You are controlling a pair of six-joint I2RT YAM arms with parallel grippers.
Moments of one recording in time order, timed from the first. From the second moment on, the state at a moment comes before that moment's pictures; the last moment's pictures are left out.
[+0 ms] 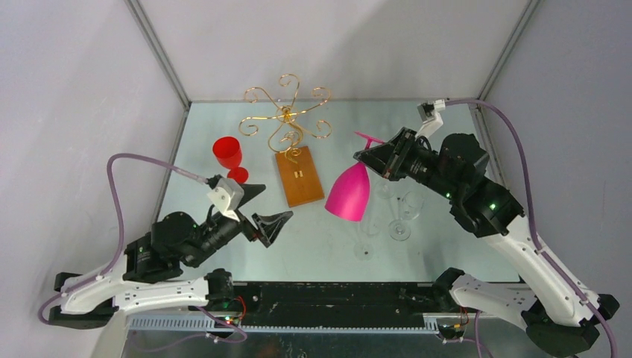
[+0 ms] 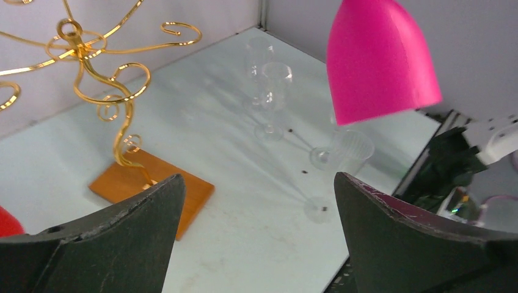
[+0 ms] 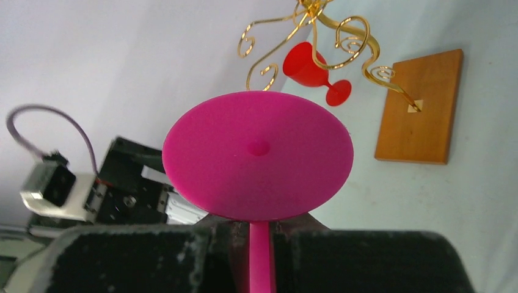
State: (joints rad) left arm -1.31 0.49 0.92 -0.43 -0.49 -0.03; right arm 0.71 0.97 1.26 -0.40 -0.14 0.87
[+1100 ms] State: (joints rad) left arm -1.27 0.73 1.11 -0.43 -0.13 -0.79; right arm 0.99 0.68 0.98 -0.22 -0.25 0.10
